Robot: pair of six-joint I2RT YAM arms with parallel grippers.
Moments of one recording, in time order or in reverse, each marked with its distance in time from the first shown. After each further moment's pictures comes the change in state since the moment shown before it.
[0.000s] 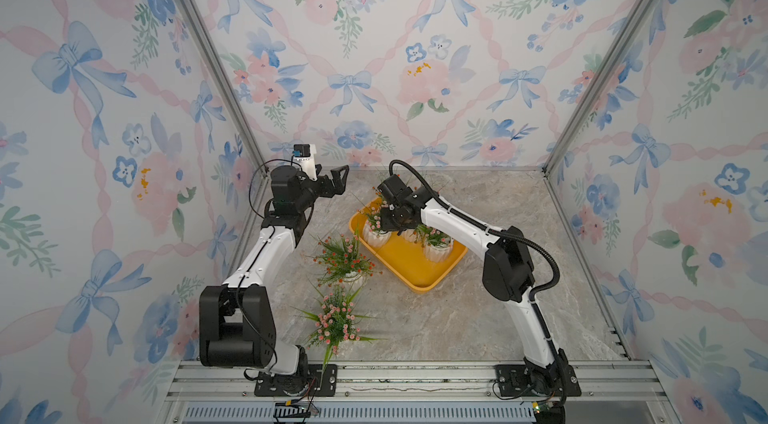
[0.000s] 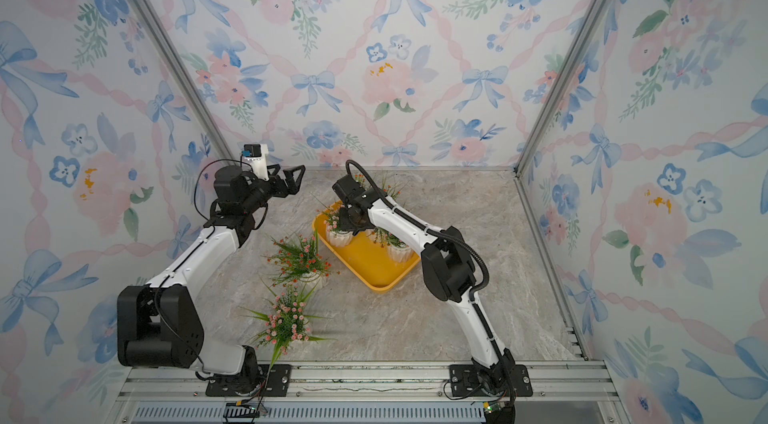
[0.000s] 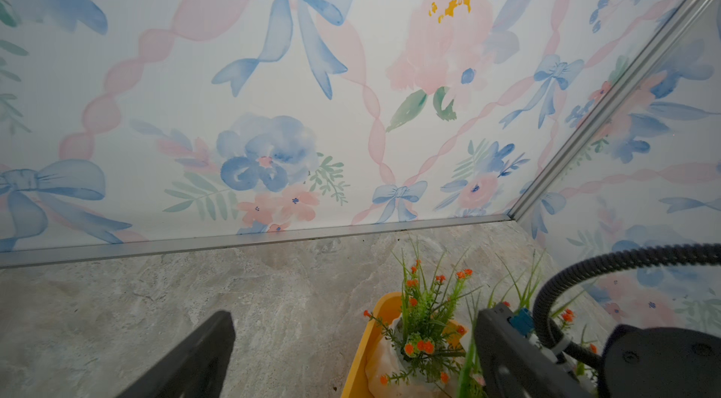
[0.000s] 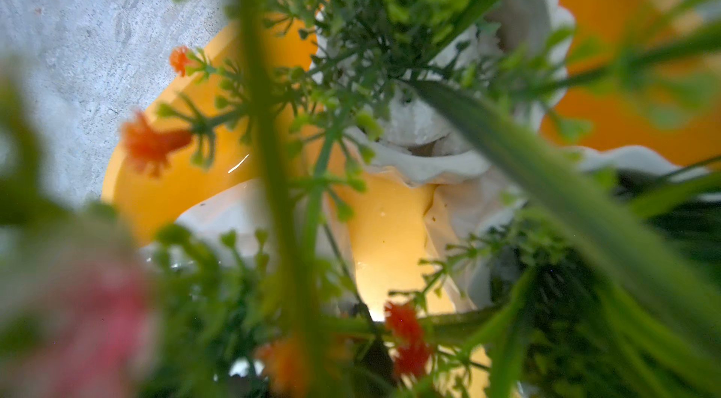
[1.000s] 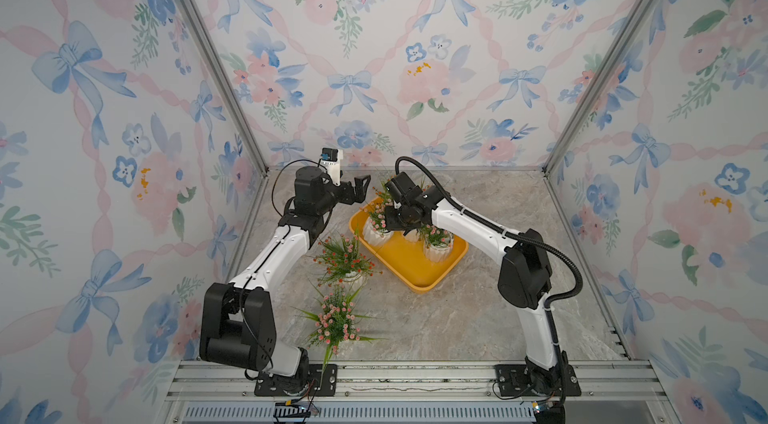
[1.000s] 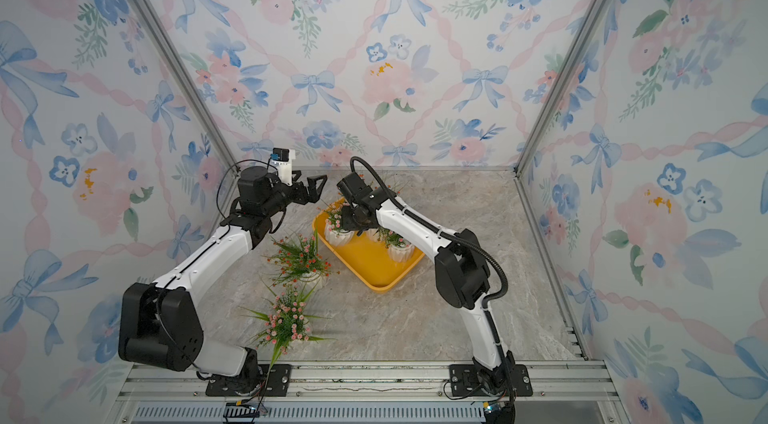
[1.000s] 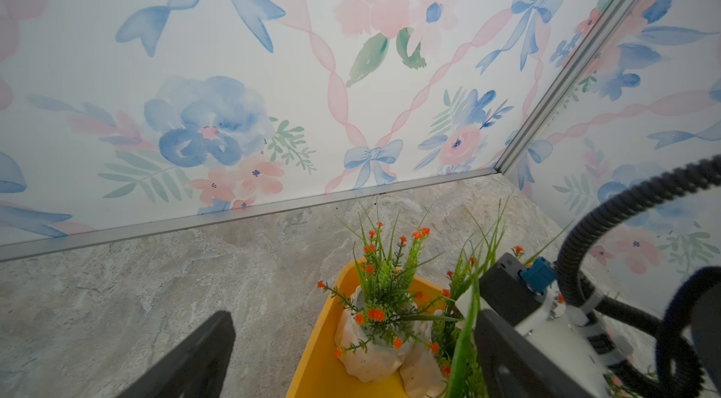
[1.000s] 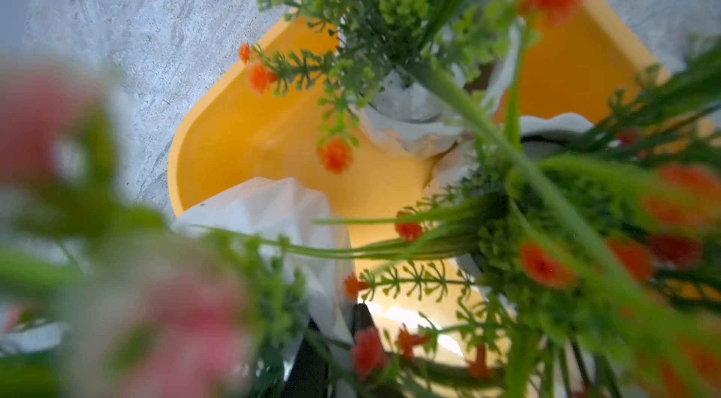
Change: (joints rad) left arm -0.152 0.000 0.019 -0.108 -0.107 0.079; right arm 0.002 -0.126 -0.111 0.045 -0.026 -0.005
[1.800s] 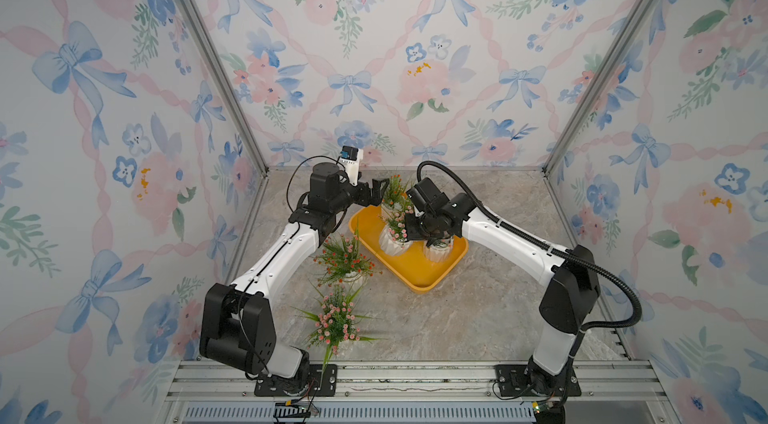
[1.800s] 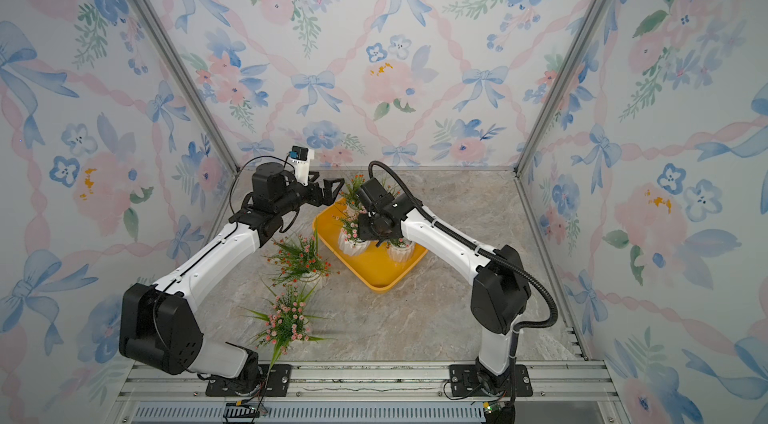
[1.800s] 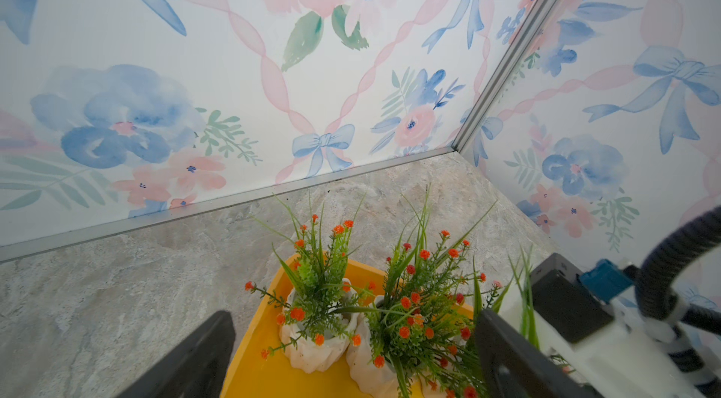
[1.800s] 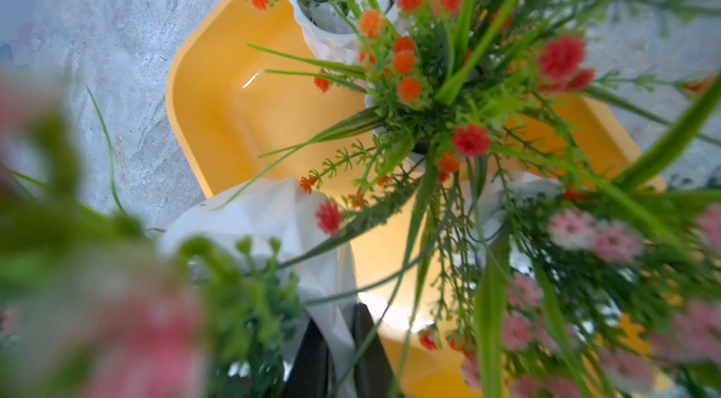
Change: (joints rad) left arm -0.120 -0.001 0.085 -0.121 0.000 -0.006; right arm -0.002 -0.312 -0.303 -0.019 0.000 0.006
